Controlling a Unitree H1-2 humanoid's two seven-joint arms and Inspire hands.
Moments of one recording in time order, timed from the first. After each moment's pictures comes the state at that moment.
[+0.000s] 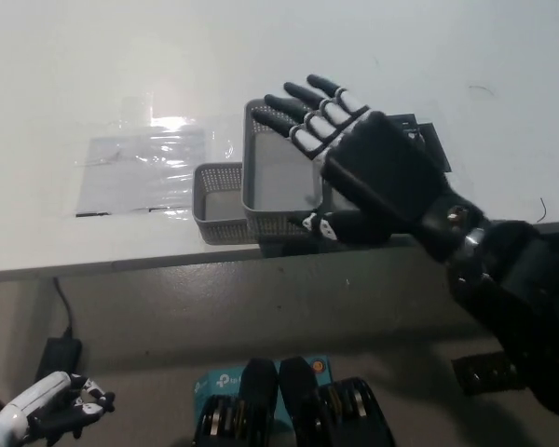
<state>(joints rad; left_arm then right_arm) -0.08 0.59 -0.16 0.01 0.13 0.42 -0.44 -0.63 -0.31 0.39 -0.23 -0.90 -0.14 0.24</state>
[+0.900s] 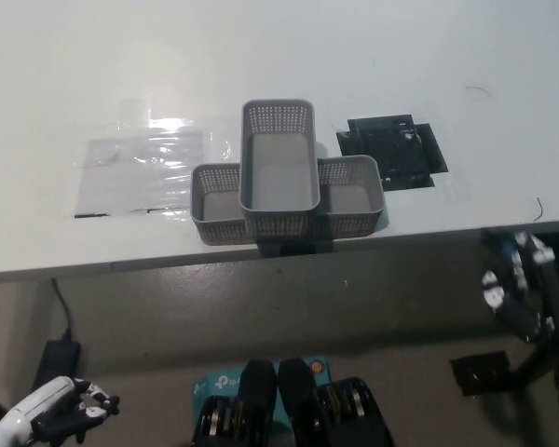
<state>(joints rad) -0.07 0.58 -0.16 0.01 0.14 0.42 -0.44 -0.16 0.00 -0.29 0.06 -0.38 -0.04 0.18</state>
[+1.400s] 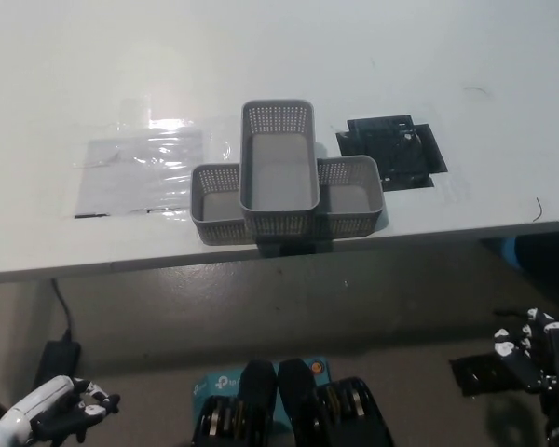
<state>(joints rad) -0.07 0.58 -0.16 0.00 0.14 0.42 -0.44 -0.11 -0.01 -0.27 0.23 -0.27 -0.05 0.08</state>
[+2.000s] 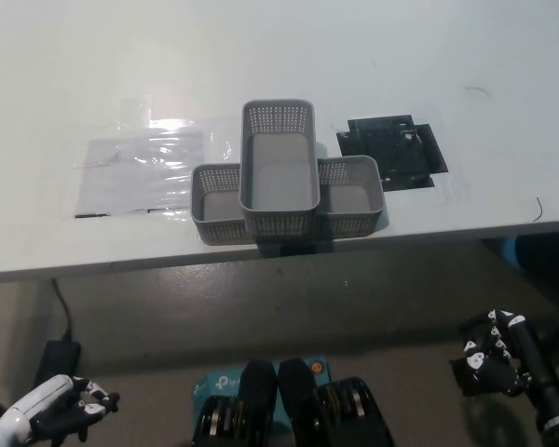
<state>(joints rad) -0.07 0.58 -0.16 0.00 0.14 0.42 -0.44 -0.11 -0.16 -0.03 0.23 -0.33 -0.02 0.07</state>
